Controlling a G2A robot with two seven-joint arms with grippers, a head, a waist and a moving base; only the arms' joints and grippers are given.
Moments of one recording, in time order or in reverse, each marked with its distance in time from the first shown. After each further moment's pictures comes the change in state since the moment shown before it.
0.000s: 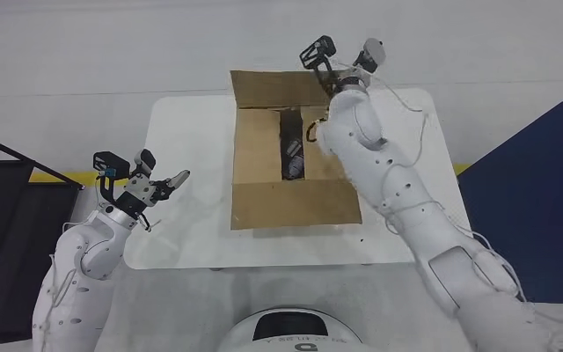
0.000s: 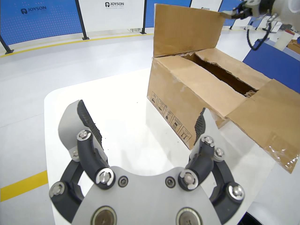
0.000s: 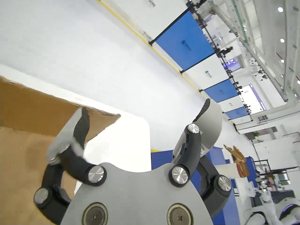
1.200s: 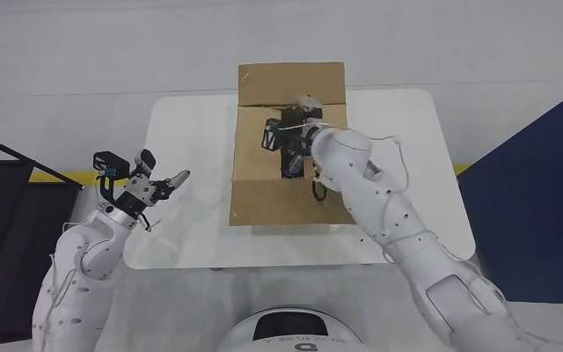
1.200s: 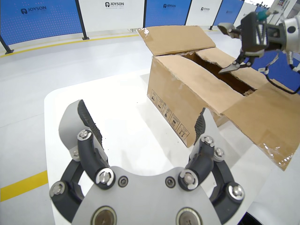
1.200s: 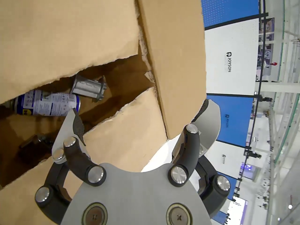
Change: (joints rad) left arm 0.000 0.000 0.000 0.000 0.000 0.000 0.000; right arm -0.244 0.009 0.076 -0.220 -0.021 -0.760 -0.214
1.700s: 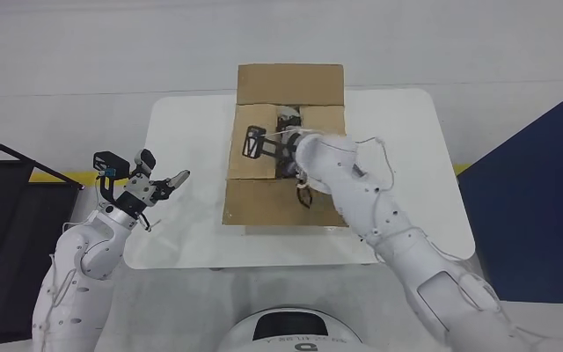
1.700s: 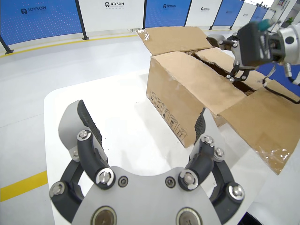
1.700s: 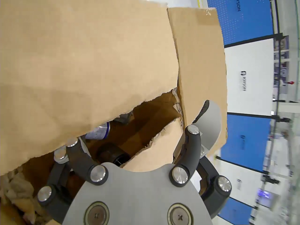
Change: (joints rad) left arm 0.000 0.000 0.000 0.000 0.000 0.000 0.000; right arm 0.026 -0.042 -0.007 0.046 0.223 0.025 -0.087
